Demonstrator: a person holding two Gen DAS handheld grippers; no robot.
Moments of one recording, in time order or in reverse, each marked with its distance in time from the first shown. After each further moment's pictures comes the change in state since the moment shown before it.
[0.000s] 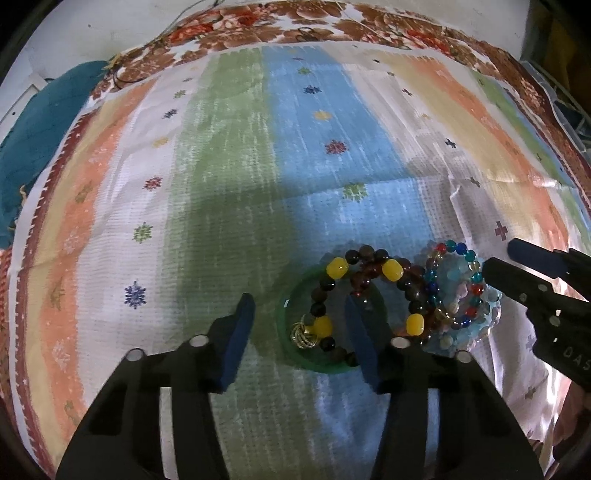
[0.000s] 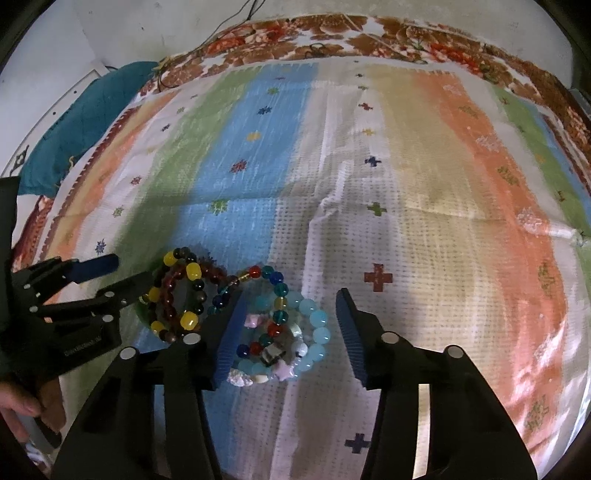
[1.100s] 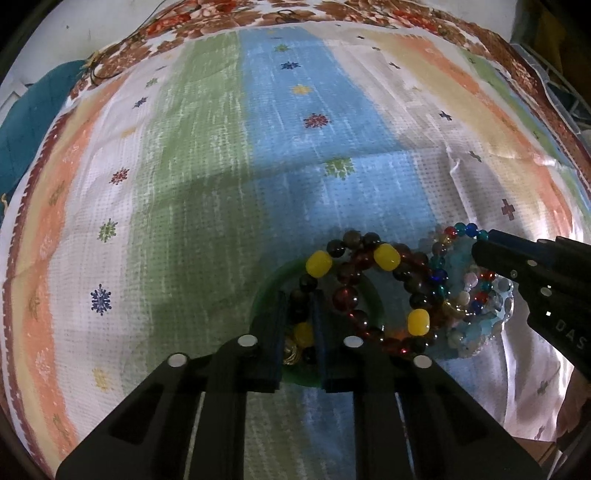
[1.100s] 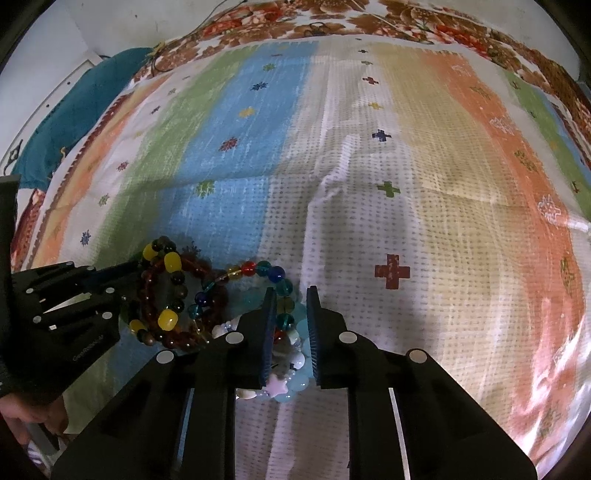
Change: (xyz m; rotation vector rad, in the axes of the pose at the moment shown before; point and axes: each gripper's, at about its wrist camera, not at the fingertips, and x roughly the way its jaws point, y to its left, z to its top) left arm 0.026 -0.011 -0.003 0.051 0.040 -0.029; right arm 0.026 -0.006 0.000 0.003 0.050 0.002
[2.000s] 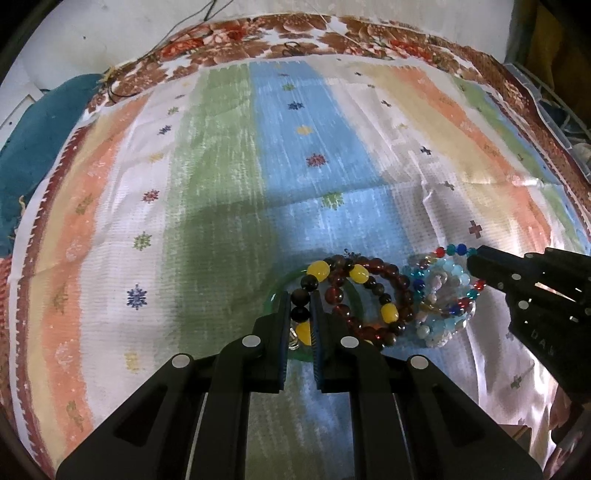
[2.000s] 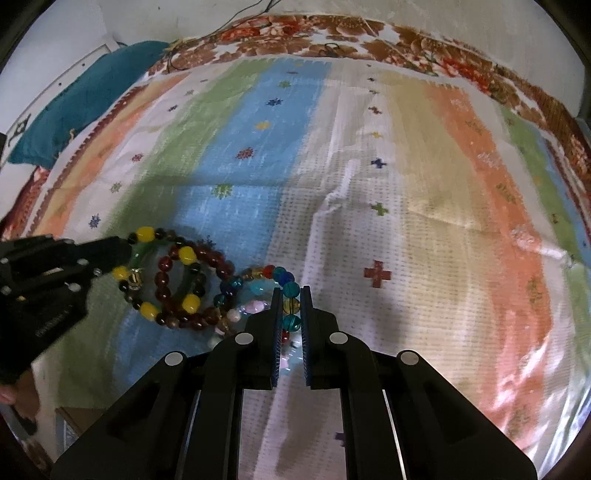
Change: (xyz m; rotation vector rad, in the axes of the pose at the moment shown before) left arm -0.051 0.006 -0.006 -0.024 -0.089 0.002; right arm -0.036 0.010 -0.009 -0.097 -0.052 -0.072
